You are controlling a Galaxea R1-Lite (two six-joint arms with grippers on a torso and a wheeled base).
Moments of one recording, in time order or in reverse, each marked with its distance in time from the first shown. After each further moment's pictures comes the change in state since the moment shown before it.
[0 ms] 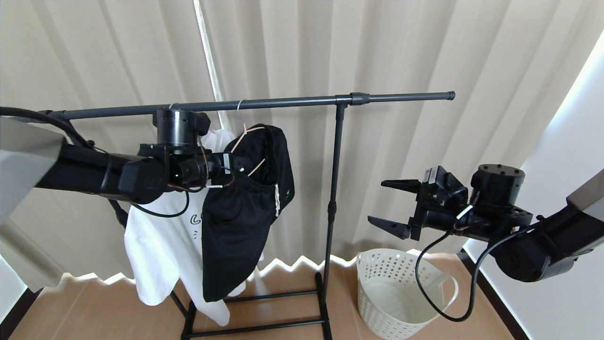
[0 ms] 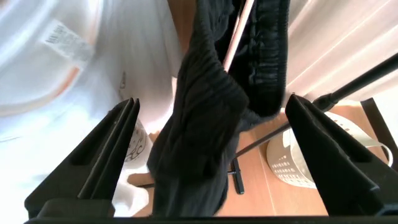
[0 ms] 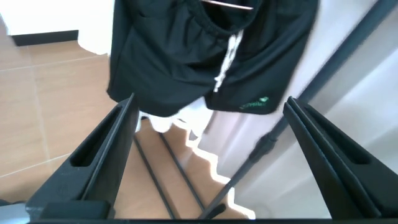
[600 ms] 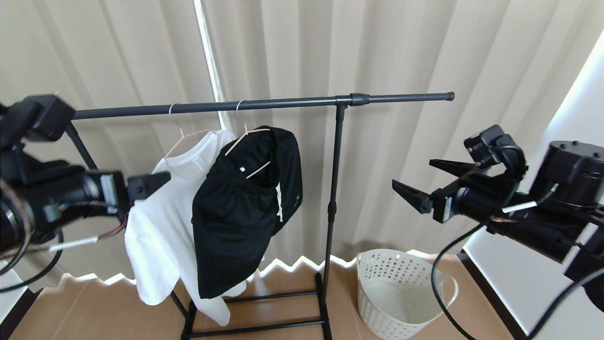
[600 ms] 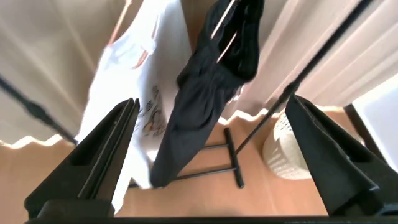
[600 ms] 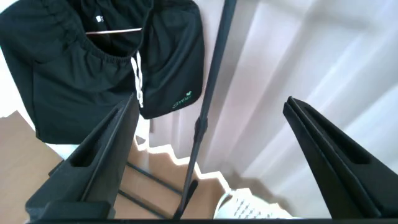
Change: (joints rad) left arm 0.014 -0.764 0.579 0.097 -0.007 0.102; right arm 0.160 -0.432 0.161 0.209 -0.666 0.262
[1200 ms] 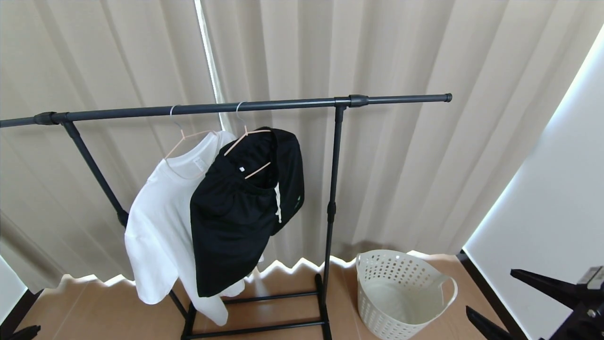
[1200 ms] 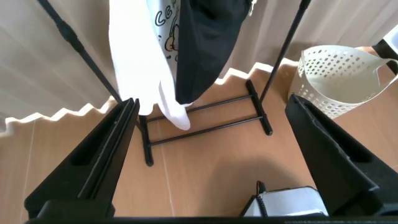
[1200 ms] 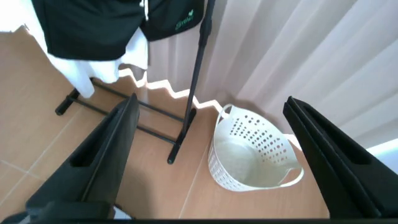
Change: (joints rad) left arm 0.004 -0.698 0.676 0.053 -0.001 0.086; right arm 0.214 -0.568 0.576 0.191 -0.300 0.021
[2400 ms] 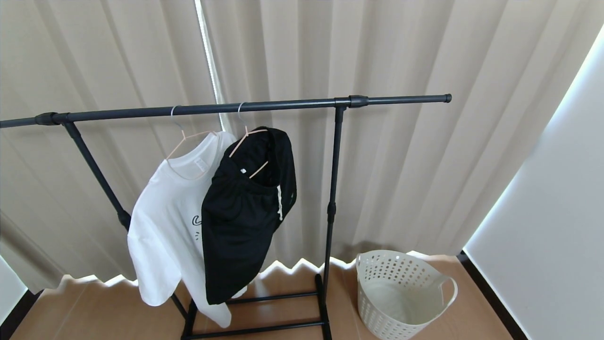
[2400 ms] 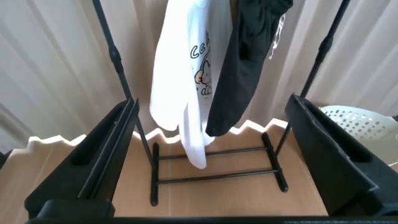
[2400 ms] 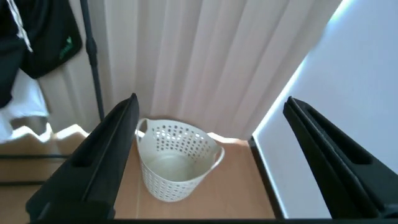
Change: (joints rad) left arm 0.230 -0.546 0.060 0.193 -0.093 -0.009; right arm -0.538 -1.030 0.022 0.673 0.105 0.030
